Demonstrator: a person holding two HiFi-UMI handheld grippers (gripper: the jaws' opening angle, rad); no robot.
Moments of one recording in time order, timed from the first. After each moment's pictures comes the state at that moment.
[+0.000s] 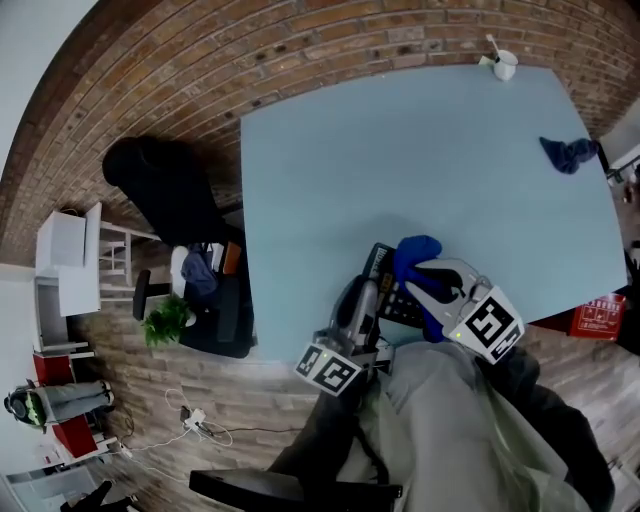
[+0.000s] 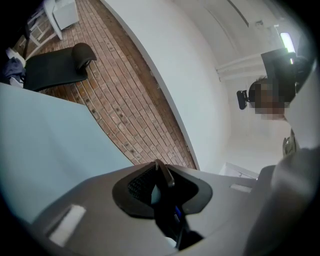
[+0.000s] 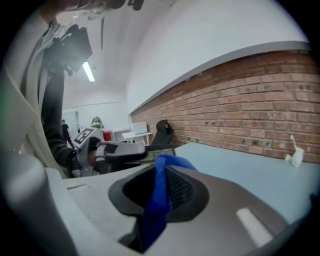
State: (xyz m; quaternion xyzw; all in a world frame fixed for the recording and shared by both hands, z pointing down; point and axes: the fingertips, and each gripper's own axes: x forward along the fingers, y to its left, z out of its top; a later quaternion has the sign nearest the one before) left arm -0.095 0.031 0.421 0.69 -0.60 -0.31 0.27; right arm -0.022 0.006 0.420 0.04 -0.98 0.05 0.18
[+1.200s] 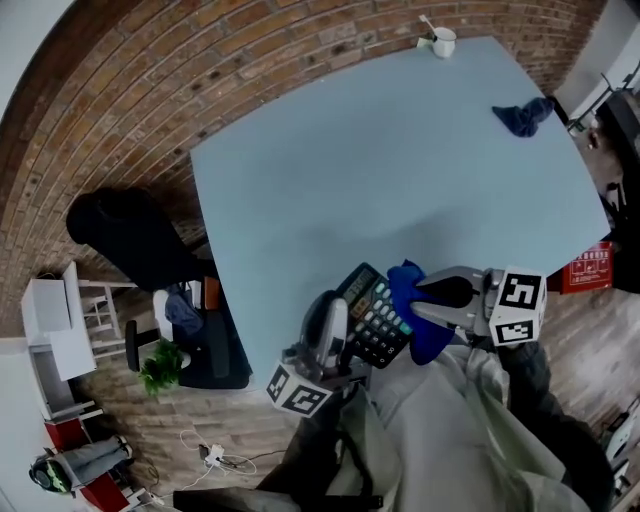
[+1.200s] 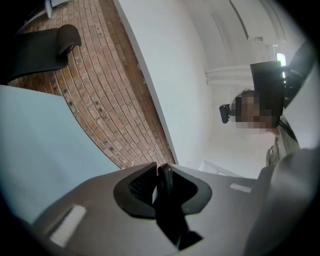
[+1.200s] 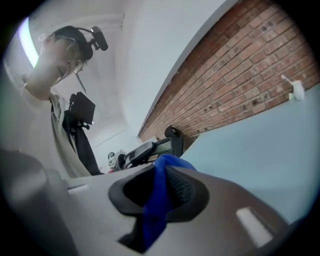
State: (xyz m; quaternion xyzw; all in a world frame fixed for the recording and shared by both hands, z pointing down) left arm -0.093 0.028 0.373 0.76 -0.50 -0.32 0.25; right arm 0.029 0.018 0.395 -0.02 -0.95 0.28 0.11
